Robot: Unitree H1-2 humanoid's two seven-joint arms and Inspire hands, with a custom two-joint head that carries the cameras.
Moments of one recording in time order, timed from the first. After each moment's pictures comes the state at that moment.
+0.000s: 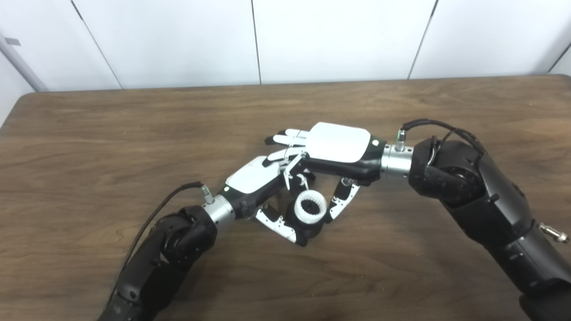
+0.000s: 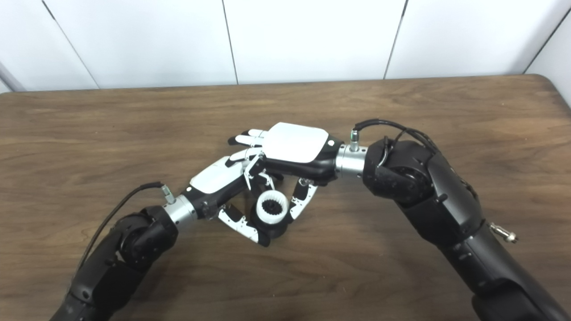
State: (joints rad) left arm -0.29 0.30 -0.39 0.05 0.63 -0.30 -0.32; right arm -0.53 -0.42 0.43 -0.17 -0.53 -0.38 0.64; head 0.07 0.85
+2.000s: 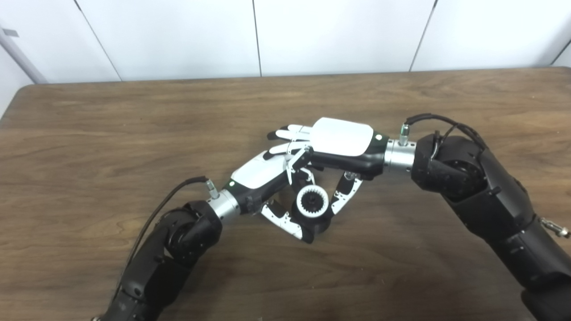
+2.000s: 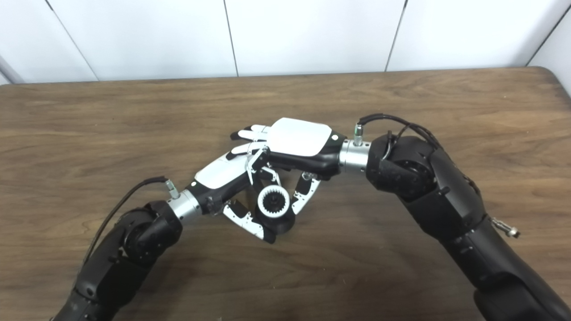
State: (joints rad) left arm -0.27 0.27 -0.38 0.00 0.64 -0.28 -0.35; right arm -0.52 -0.42 0.43 -0.13 -0.48 -0.40 0.63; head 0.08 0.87
